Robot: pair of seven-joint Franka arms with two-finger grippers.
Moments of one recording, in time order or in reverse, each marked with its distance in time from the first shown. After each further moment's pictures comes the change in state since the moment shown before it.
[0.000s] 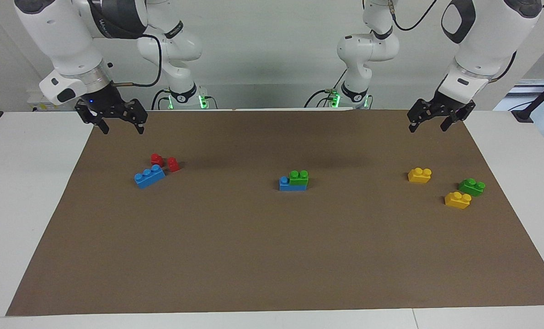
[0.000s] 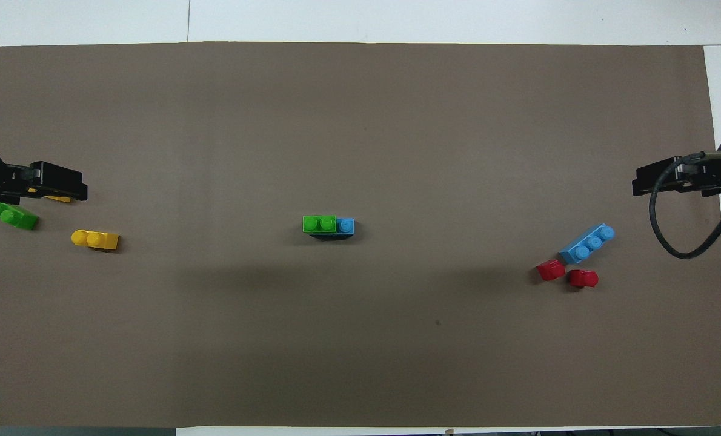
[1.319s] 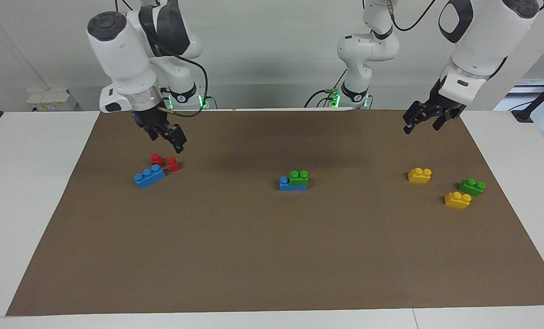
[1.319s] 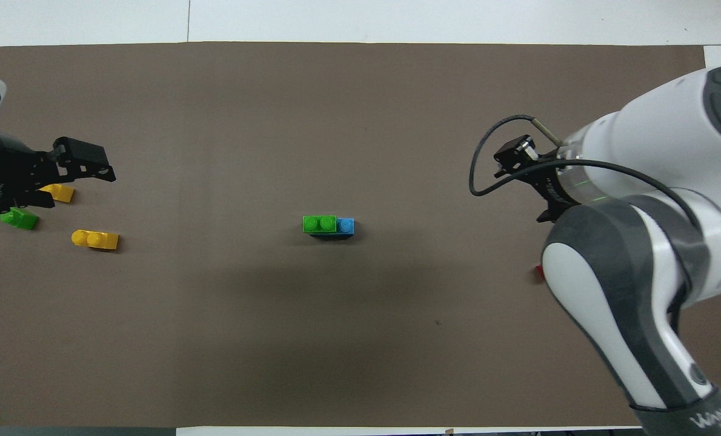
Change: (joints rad) left arm -0.053 -0.002 -0.017 -0.035 -0.068 0.092 -0.459; right arm 0.255 0.083 0.027 -0.152 0.124 0.291 1.118
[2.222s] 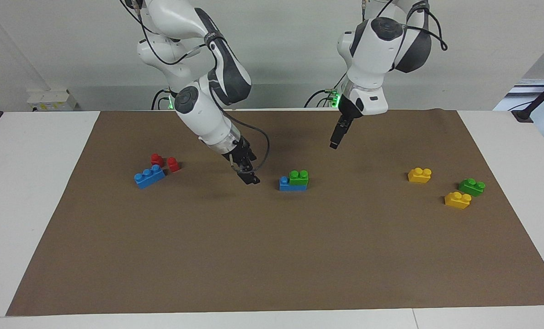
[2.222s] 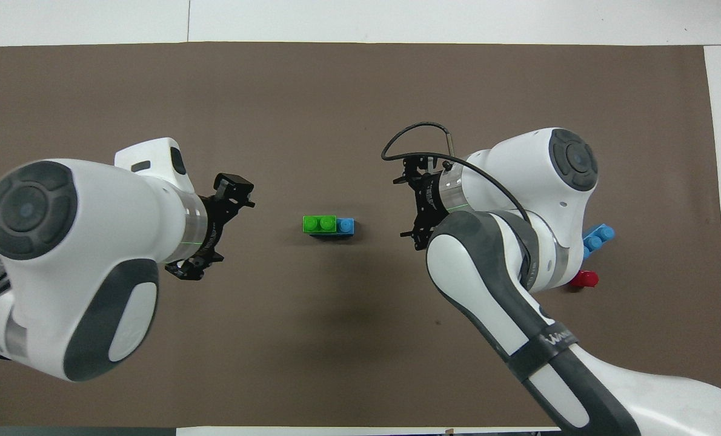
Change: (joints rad) left arm -0.407 -0.011 -0.014 -0.315 0.059 0.333 -1.287; right arm 0.203 0.232 -0.001 -0.119 0.464 0.458 0.427
